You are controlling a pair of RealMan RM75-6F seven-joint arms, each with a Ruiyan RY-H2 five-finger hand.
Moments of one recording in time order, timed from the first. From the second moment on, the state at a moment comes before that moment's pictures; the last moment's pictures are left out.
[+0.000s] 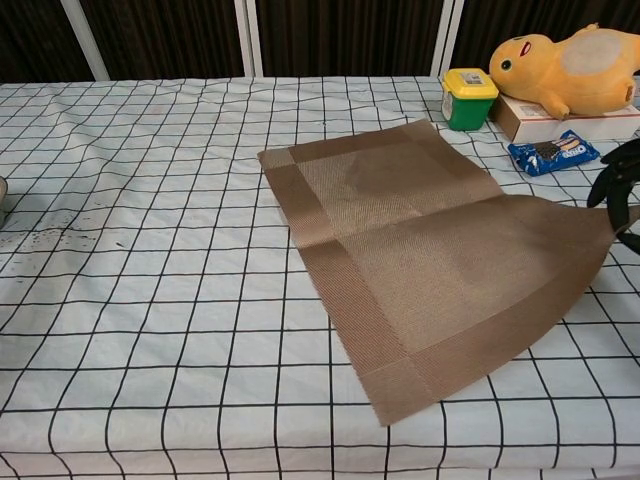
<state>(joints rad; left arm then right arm) -0.22 -1.17 -0.16 -1.70 1.33 1.42 0.05 0.37 -1.32 -0.02 -1.51 -1.55 1.33 0.00</state>
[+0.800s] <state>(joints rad) -0.22 -1.17 -0.16 -1.70 1.33 1.41 0.05 0.54 -1.25 0.14 -1.25 -1.39 1.08 -0.25</state>
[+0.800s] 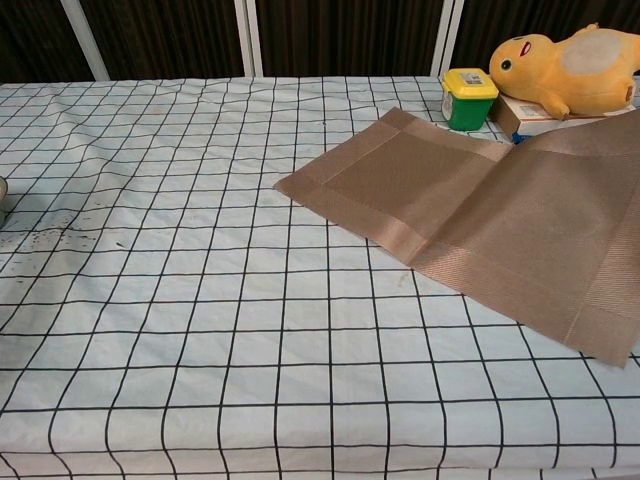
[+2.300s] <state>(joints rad) -0.23 -1.18 -0.15 -1.71 1.33 1.40 0.09 0.54 -1.31 0.21 -1.21 -1.30 1.20 -0.39</state>
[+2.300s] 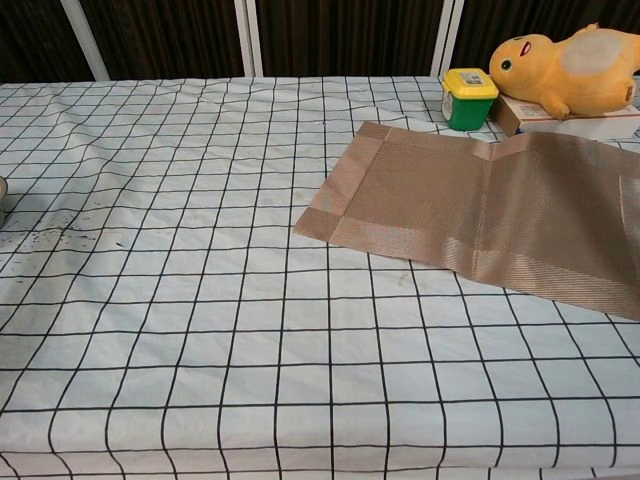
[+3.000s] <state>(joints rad) -0.30 -1.18 -0.17 -1.77 1.33 1.35 0.27 0.17 -1.17 0.20 -1.60 -1.25 1.64 -0.20</state>
